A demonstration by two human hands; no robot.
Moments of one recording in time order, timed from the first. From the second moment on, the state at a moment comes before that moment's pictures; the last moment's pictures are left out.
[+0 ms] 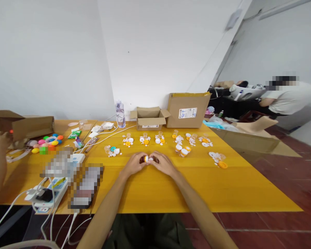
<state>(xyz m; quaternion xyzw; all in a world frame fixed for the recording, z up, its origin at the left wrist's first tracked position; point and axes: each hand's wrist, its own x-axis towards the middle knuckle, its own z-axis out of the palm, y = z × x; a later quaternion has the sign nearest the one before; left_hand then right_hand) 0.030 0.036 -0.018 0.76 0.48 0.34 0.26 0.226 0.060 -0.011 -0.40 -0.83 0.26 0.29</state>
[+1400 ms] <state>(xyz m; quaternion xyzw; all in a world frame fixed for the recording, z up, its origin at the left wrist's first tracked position) 0.032 0.044 -0.023 0.65 0.46 0.45 0.40 0.252 0.063 -0.044 -0.47 -0.79 0.06 0.38</state>
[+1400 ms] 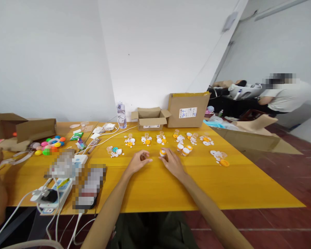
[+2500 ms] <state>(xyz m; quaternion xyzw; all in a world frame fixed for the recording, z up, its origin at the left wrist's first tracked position) 0.035 0.034 -0.021 0.76 0.46 0.39 0.25 0.315 0.062 -0.051 -0.52 -0.77 -0.15 0.33</state>
